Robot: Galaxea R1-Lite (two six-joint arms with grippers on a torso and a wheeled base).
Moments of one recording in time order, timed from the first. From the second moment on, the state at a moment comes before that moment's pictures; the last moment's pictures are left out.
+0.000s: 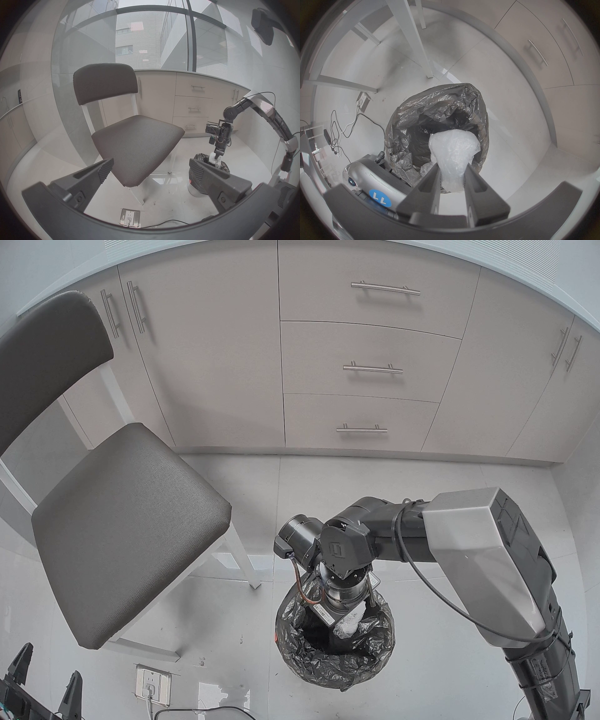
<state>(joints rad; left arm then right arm) 0.00 0.02 -0.03 0.05 -0.05 0.02 0.78 2.53 -2.00 0.84 -0.40 0.09</state>
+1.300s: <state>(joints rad) 0.00 0.02 -0.03 0.05 -0.05 0.01 0.78 2.55 -2.00 0.81 -0.40 0.09</state>
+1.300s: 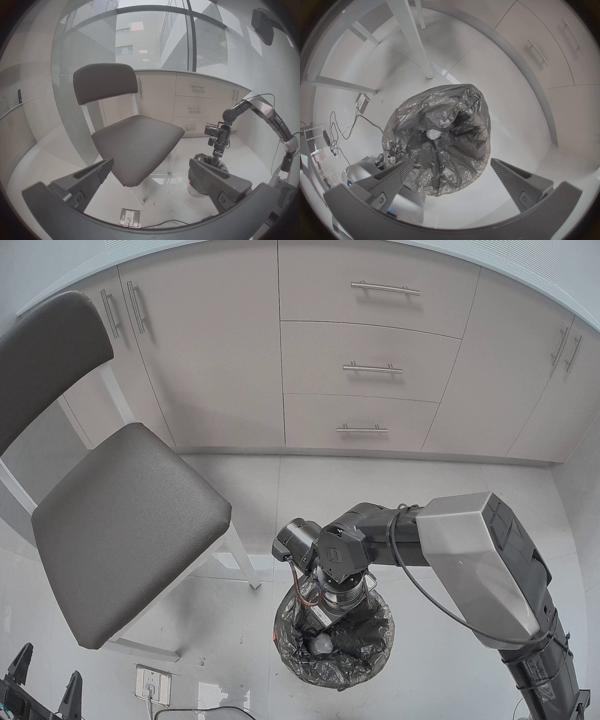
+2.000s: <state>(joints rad) 0.00 0.02 -0.03 0.05 -0.05 0.01 0.78 2.54 -2.00 0.81 -0.41 0.09</state>
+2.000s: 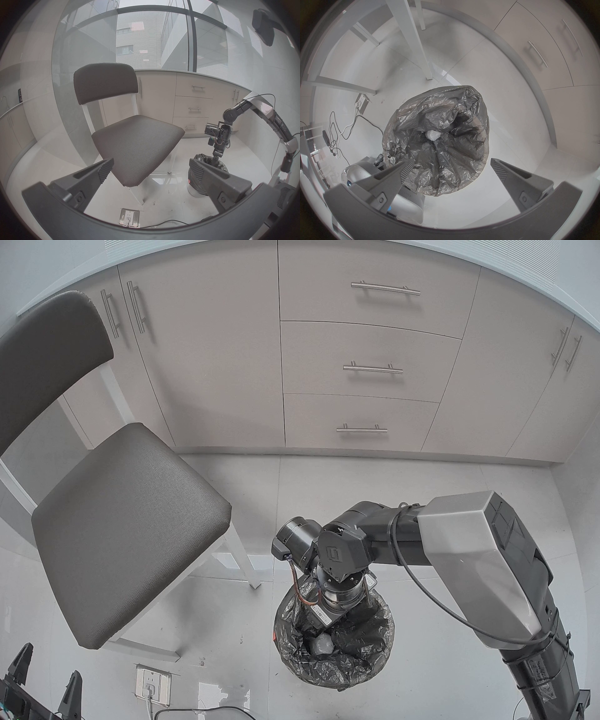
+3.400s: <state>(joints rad) 0.00 0.02 -0.02 0.04 -0.05 0.02 0.79 2.32 -2.00 0.87 -0.42 0.06</state>
